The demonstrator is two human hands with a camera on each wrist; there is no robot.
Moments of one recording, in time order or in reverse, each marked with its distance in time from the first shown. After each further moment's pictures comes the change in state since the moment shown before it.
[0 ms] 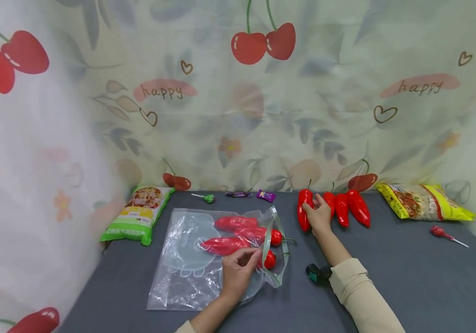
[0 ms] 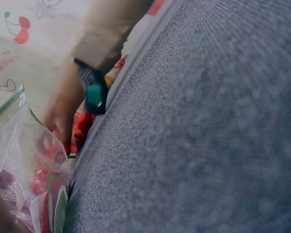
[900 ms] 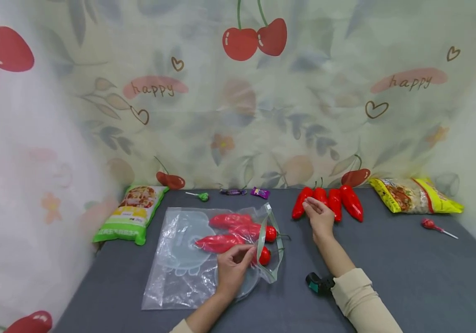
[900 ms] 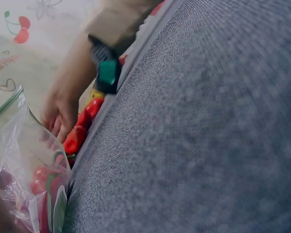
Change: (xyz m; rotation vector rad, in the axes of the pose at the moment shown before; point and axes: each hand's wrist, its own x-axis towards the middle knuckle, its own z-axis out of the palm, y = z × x) left_hand 0.001 -0.002 0.000 -0.012 -0.014 -0.040; right_hand -0.031 -0.004 -0.013 0.209 0.059 0.017
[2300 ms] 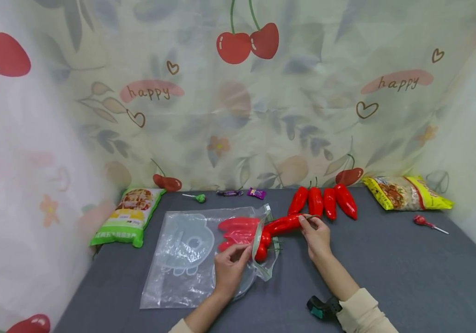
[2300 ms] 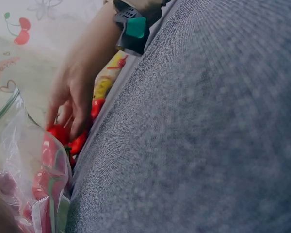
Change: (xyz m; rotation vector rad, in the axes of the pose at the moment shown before) left_hand -0.001 0.005 0.001 0.126 0.032 0.108; right_hand -0.043 0.010 -0.012 0.089 0.025 0.085
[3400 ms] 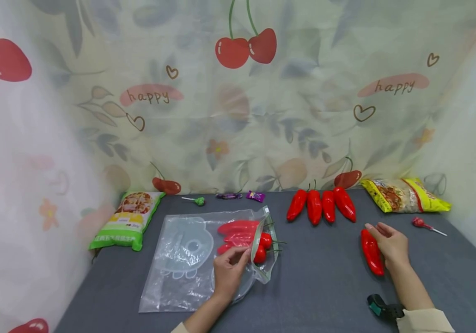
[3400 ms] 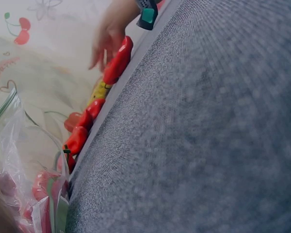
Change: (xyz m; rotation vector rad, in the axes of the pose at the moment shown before) left_hand 0.000 0.001 -0.001 0.019 0.005 -0.030; right_hand 0.033 -0.054 -0.152 -0.626 0.110 0.149
